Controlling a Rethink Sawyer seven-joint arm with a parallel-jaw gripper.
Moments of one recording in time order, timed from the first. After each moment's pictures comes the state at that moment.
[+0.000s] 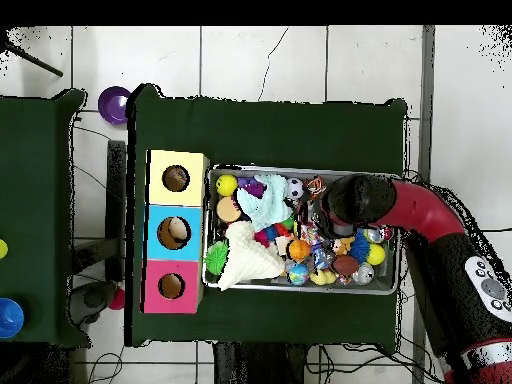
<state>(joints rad) -0.81 -0.50 0.54 1.48 -0.42 1.05 1.61</state>
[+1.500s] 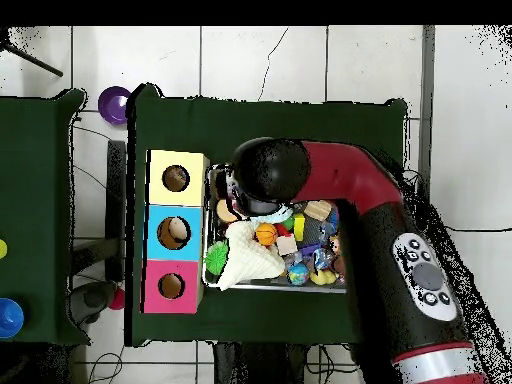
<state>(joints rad) -0.52 -0.73 0.51 1.52 -0.21 0.98 1.62</state>
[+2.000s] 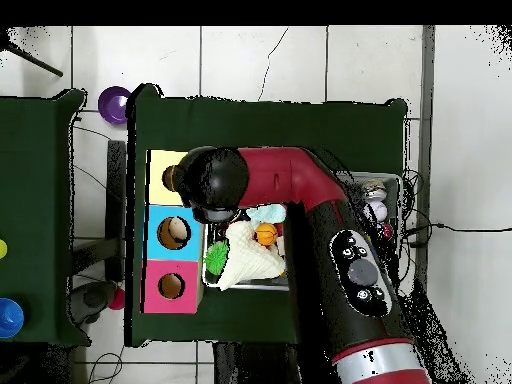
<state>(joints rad) -0.37 -0.74 0.42 1.53 -0.19 0.94 1.63</state>
